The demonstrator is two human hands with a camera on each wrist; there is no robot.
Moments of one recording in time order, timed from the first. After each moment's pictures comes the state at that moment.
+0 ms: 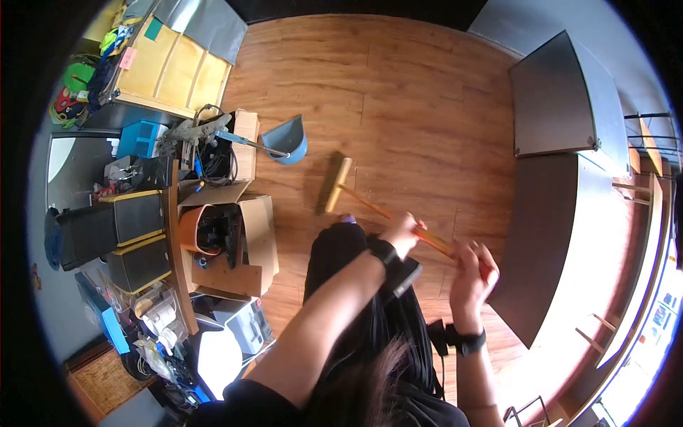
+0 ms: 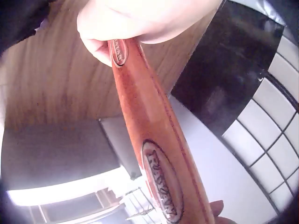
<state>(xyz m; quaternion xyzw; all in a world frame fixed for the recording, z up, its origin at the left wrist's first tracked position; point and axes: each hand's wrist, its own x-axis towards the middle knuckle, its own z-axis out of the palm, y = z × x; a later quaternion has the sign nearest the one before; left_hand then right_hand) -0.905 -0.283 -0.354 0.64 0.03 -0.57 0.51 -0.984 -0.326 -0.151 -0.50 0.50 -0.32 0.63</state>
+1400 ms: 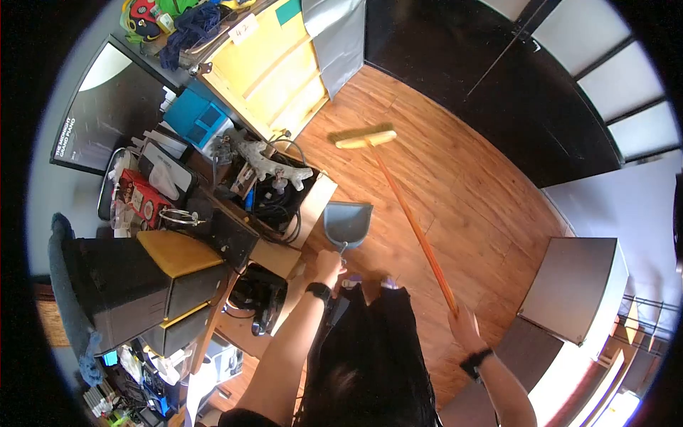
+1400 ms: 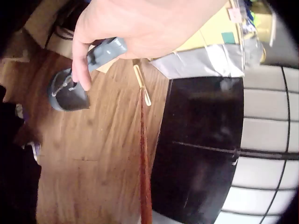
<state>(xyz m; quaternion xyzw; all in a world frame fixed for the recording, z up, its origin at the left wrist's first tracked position) -0.466 -0.070 -0.368 0.71 0.32 -0.30 0.55 -0.655 -0.367 -0.276 -0.91 0.22 0.19 0.28</state>
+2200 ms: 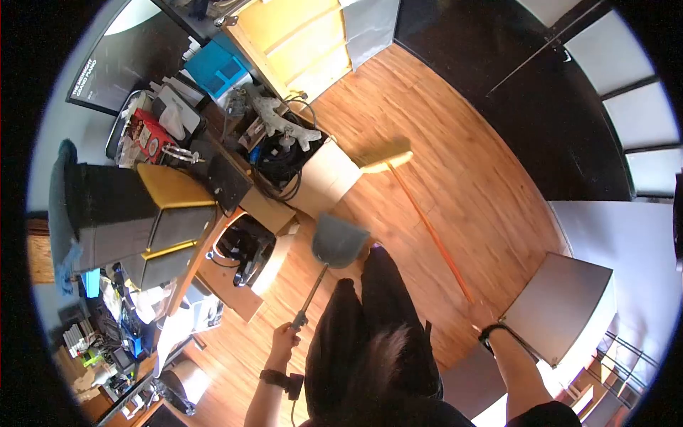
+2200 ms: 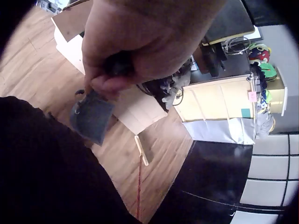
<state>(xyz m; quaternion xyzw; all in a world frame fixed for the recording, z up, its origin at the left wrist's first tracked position) -0.751 -0.007 -0.282 0.56 0.50 -0.24 0.61 -0.700 -0.524 -0.319 -0.91 0.03 0.42 0.02</state>
